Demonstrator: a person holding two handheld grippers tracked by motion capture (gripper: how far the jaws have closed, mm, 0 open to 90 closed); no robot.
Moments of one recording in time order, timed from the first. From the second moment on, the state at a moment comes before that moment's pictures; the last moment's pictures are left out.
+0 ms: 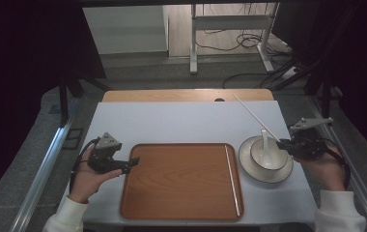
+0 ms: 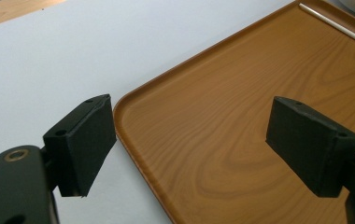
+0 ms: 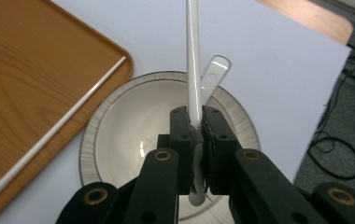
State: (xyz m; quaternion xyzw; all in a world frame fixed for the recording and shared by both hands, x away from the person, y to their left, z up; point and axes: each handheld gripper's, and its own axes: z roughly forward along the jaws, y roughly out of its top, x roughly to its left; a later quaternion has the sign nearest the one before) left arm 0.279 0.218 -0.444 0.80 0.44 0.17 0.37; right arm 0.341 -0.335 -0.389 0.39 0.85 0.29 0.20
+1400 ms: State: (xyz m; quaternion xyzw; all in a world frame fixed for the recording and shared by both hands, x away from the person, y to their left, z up) left arm 0.279 0.220 -0.444 0.80 0.44 0.17 0.38; right arm 0.309 -0.200 -0.458 0.33 0.91 0.25 0.09
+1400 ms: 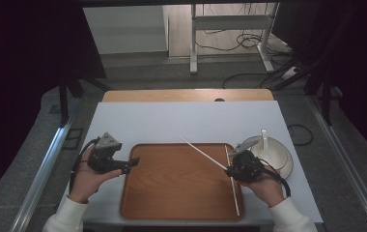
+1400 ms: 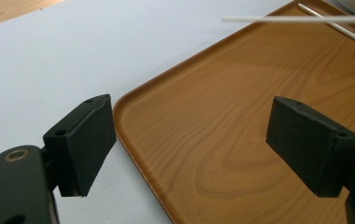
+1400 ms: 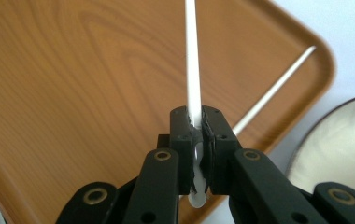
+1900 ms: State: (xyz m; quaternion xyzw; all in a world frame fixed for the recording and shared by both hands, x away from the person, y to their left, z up) left arm 0.279 0.217 -0.444 0.80 0.43 0.17 0.37; right arm 0.293 -0.186 -0.485 0.31 0.92 0.21 0.07
